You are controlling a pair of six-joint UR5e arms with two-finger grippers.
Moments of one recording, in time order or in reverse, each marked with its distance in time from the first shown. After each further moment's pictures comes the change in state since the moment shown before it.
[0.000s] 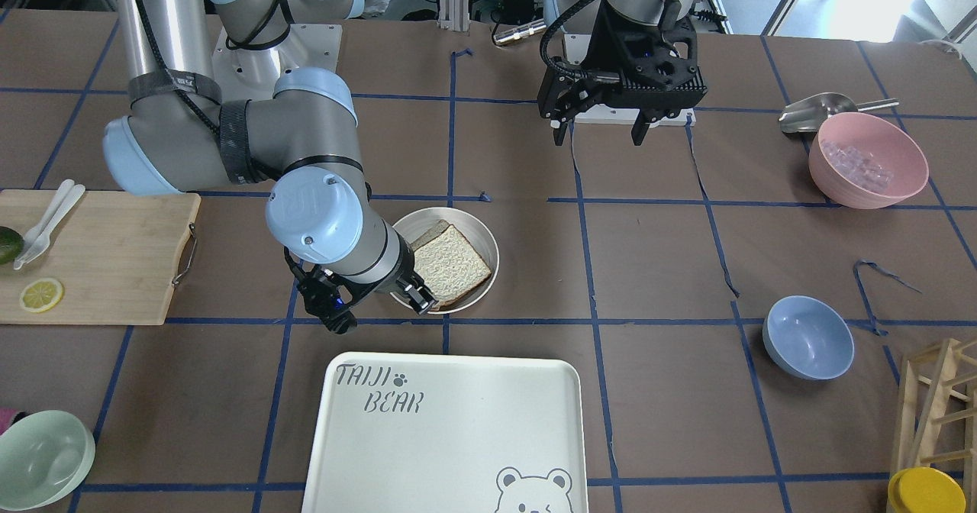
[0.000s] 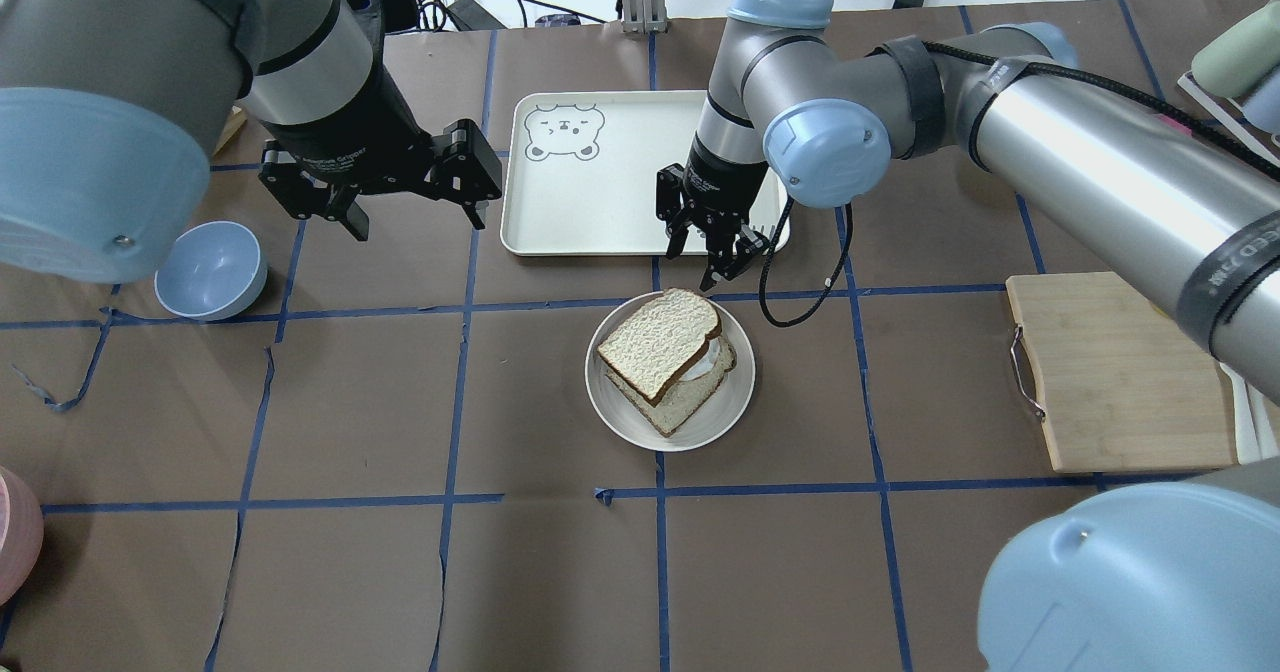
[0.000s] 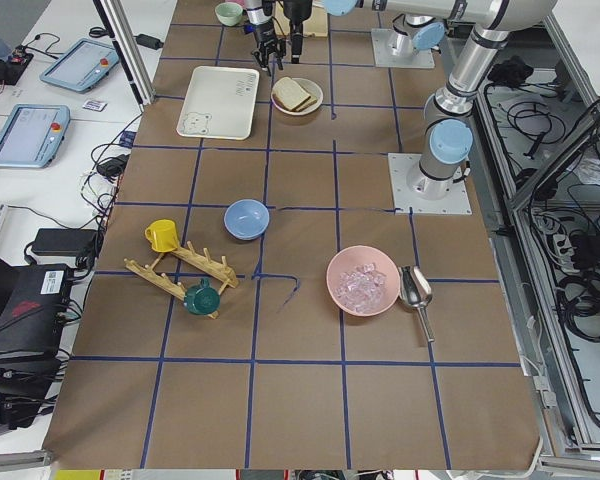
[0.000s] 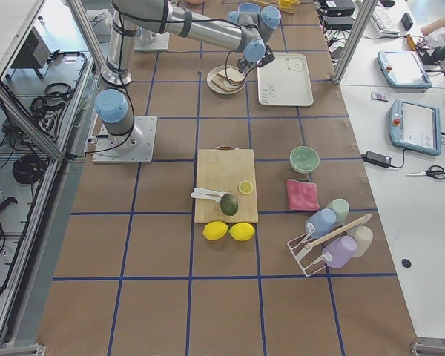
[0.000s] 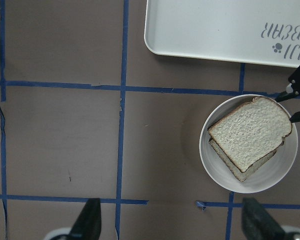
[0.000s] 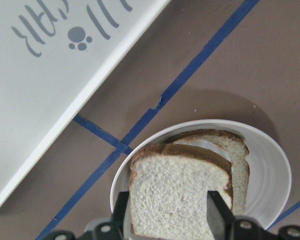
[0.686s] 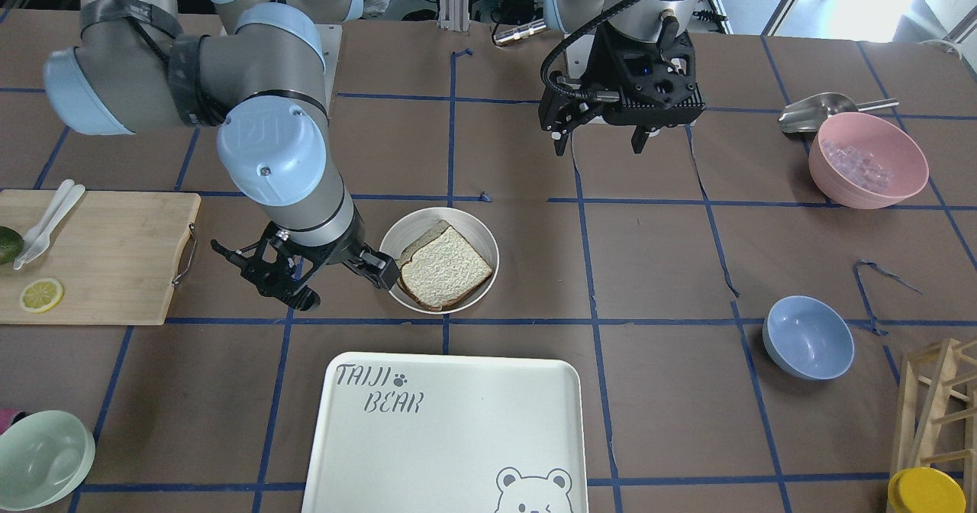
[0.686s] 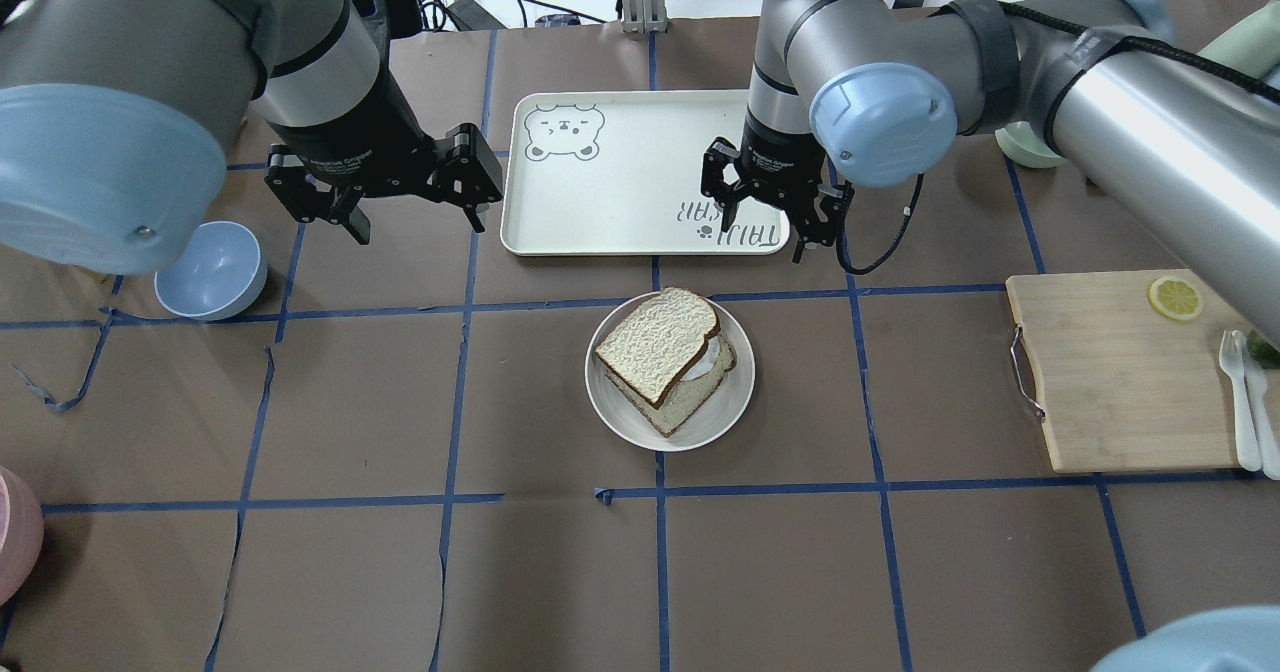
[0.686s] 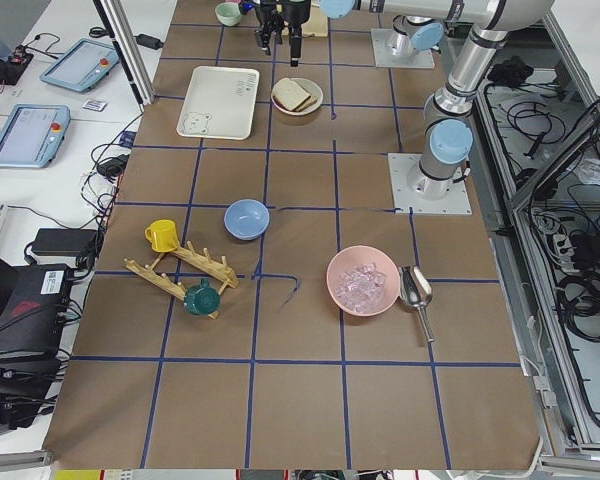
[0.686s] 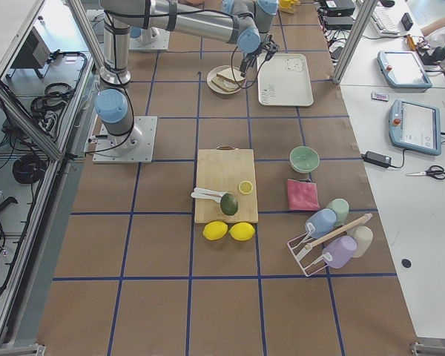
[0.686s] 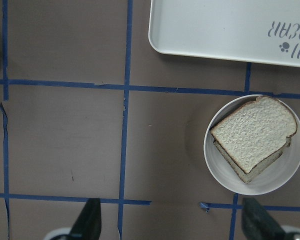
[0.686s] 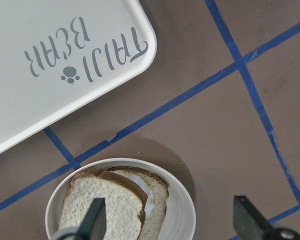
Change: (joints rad) left arm 0.000 -0.025 -0.007 -0.001 0.010 -0.039; right arm -0.049 -0.128 0.014 0.076 -0.174 -0.398
